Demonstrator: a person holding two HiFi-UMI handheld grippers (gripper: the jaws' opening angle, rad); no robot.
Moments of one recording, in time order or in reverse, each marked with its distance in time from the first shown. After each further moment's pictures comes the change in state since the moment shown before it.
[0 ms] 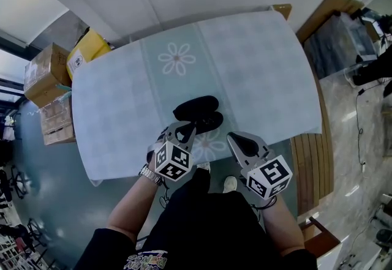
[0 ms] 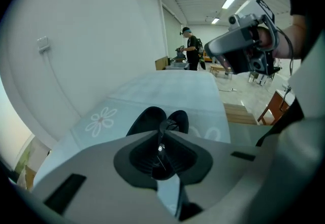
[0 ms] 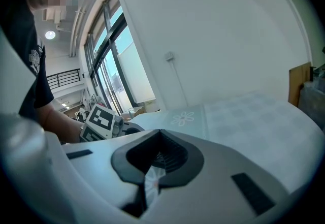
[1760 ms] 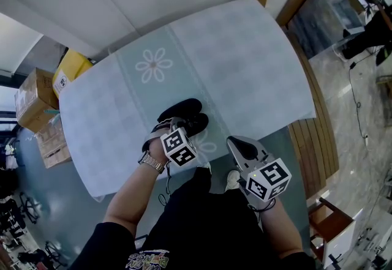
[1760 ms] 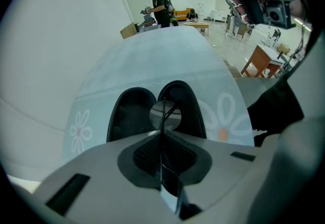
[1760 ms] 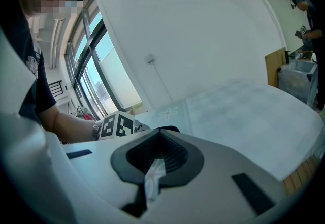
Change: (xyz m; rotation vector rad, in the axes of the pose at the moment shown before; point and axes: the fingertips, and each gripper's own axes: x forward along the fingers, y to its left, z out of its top) left arm 0.076 -0.007 -0.031 0.362 0.372 -0.128; right arm -0.029 -0.032 -0.030 0.174 -0.022 -0.137
